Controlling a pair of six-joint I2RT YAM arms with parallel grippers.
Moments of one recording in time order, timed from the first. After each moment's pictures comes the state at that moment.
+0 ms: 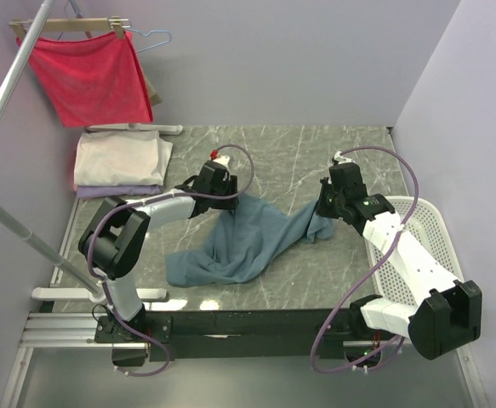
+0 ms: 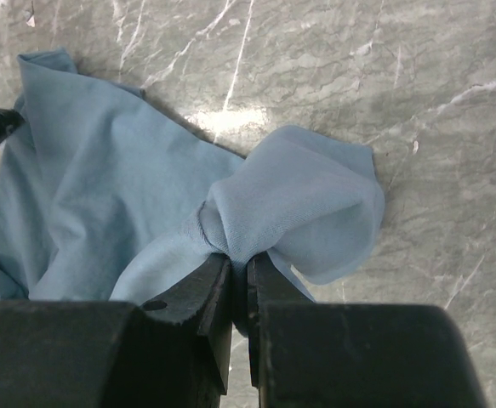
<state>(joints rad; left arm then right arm) -0.58 1.80 1.09 -0.04 -0.04 -0.41 0.33 1.17 0.95 -0.59 0.08 0.43</state>
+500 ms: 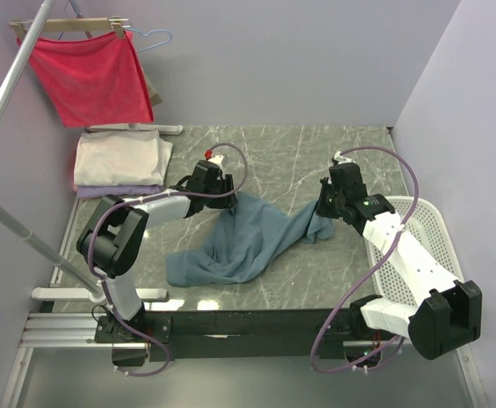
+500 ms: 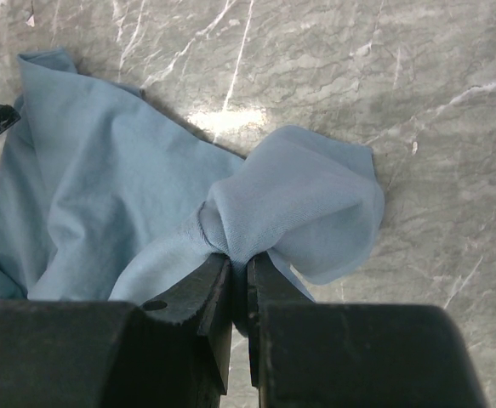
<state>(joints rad) -0.52 1.80 1.05 0.03 0.07 -0.45 0.33 1.17 0.95 -0.59 0.08 0.43</state>
